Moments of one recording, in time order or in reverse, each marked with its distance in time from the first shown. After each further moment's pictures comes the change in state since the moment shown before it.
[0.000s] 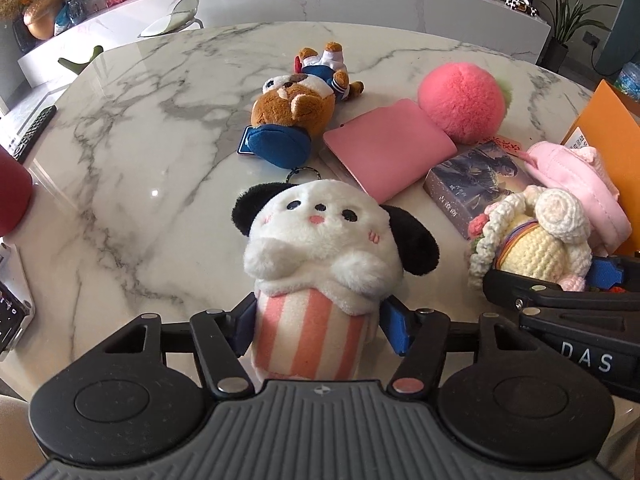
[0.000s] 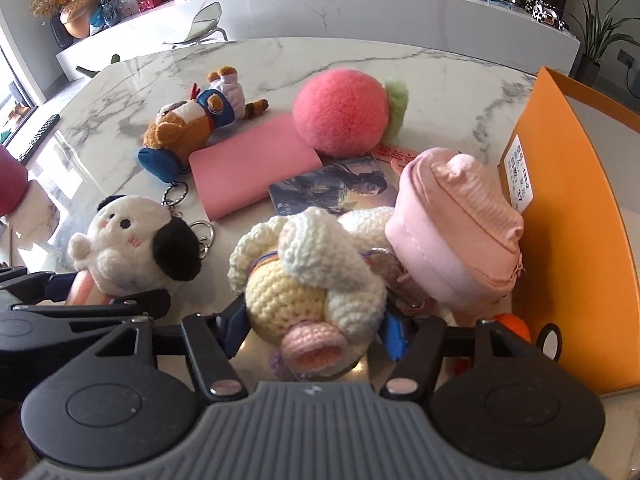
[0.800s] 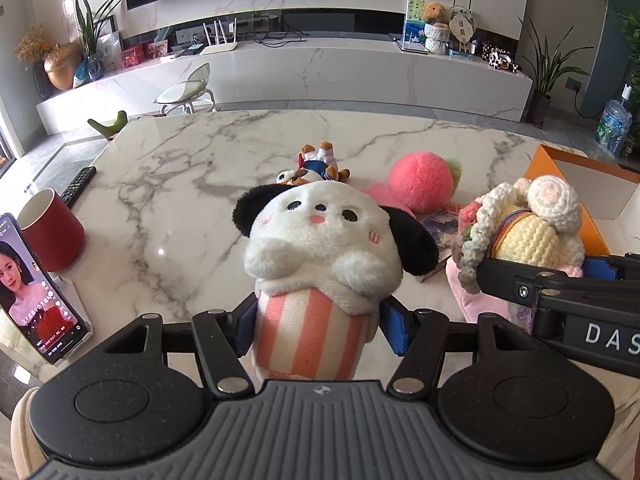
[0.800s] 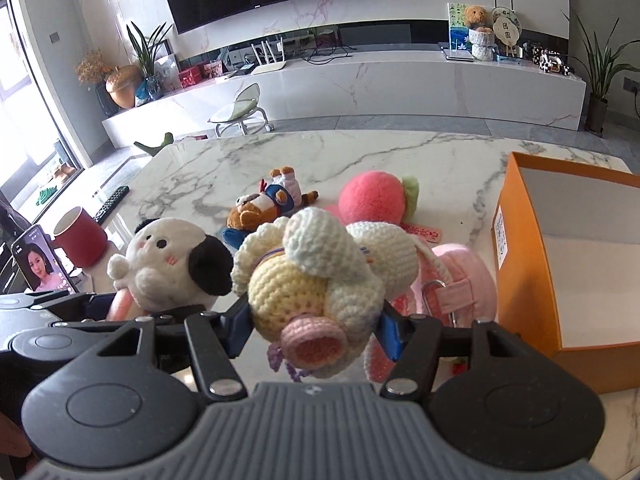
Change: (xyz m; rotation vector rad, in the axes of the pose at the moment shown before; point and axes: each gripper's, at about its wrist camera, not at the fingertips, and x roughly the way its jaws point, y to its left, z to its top) left arm -0.101 -0.009 -0.014 0.013 -0.221 0.014; right arm -0.105 0.003 -0.014 0.035 -0.238 0.122
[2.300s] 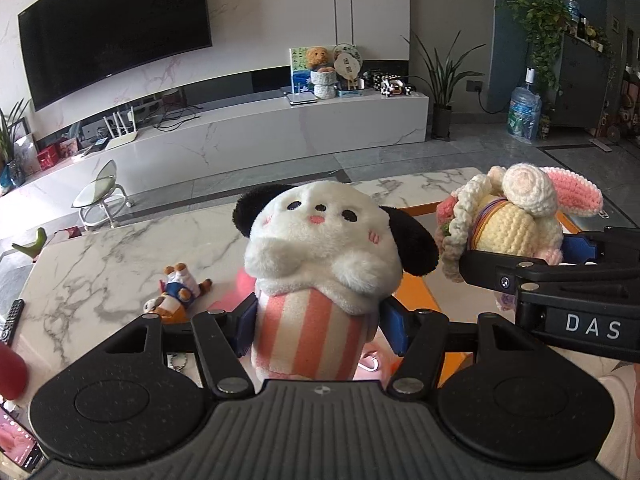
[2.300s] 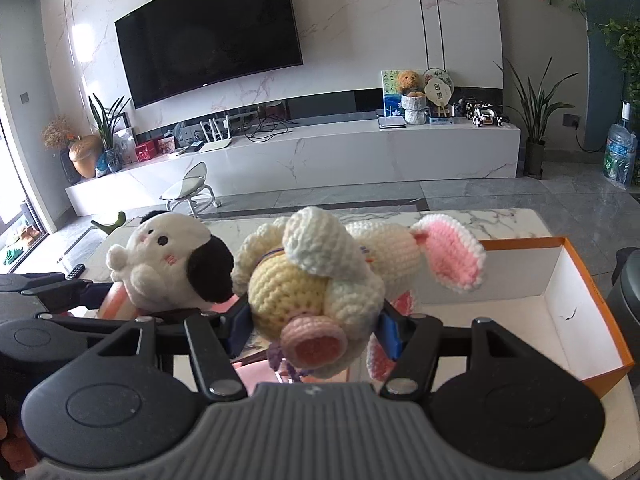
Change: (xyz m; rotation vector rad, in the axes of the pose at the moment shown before) left arm -0.031 -0.130 0.052 0.241 -0.152 -0.195; right arm -0.094 -0.103 0.032 0.048 -0.206 -0.128
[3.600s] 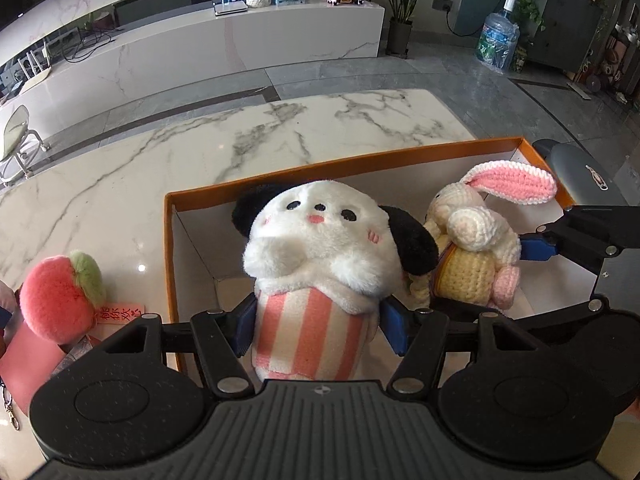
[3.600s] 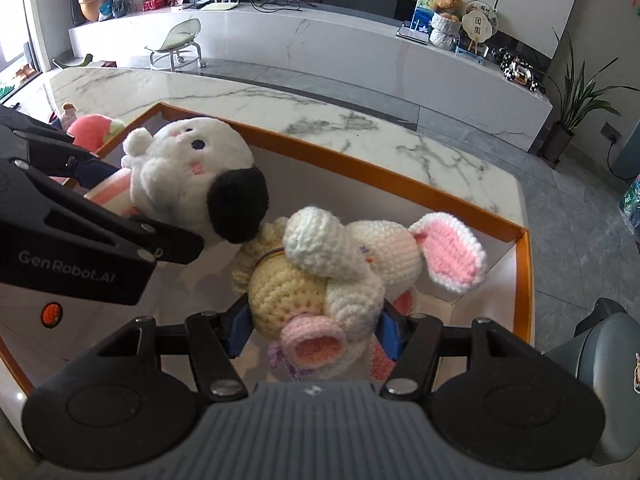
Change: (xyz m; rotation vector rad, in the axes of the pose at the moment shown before) left arm 0.188 -0.119 0.040 -0.002 0.285 -0.125; right arm 0.152 -0.198 -0.003 -0.338 0.349 -0.011
